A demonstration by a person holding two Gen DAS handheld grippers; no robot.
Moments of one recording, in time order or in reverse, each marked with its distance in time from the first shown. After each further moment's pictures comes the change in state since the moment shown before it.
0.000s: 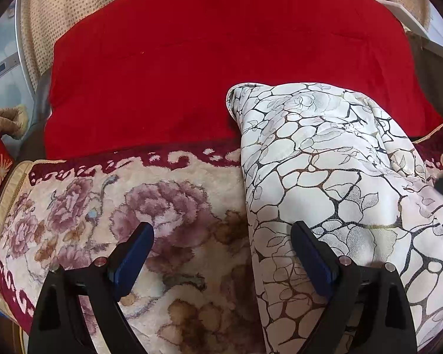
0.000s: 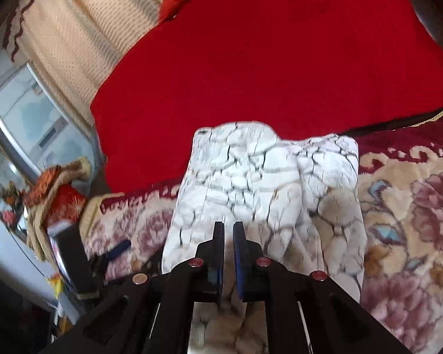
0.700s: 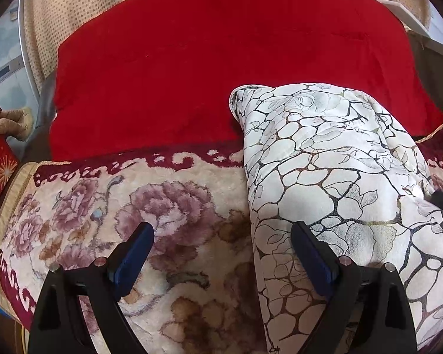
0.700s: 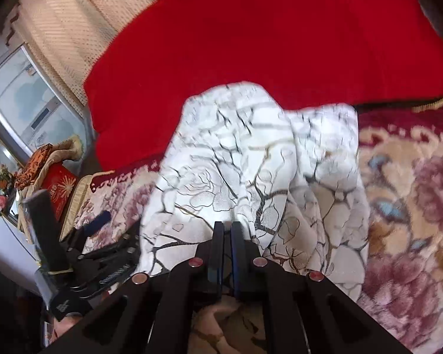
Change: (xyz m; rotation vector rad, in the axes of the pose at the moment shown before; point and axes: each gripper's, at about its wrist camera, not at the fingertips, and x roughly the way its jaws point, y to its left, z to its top) left arm -0.005 0.002 -0.002 -0.002 -0.012 0.013; right arm 0.014 -0.001 -0.015 -0.027 0.053 -0.033
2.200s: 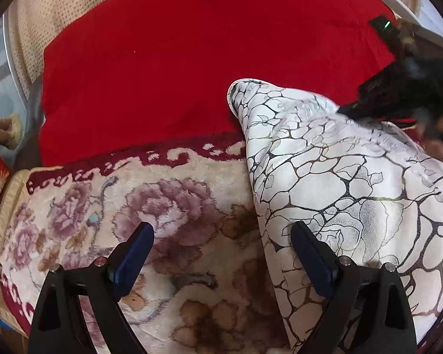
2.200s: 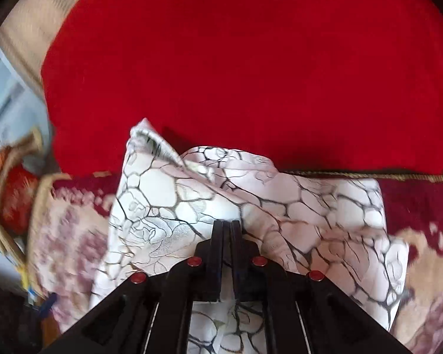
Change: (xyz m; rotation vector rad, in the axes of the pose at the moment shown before) left arm 0.009 0.008 0.004 0.069 0.033 -0.029; right arm 0.141 -0.037 0.128 -0.006 0.181 -0.105
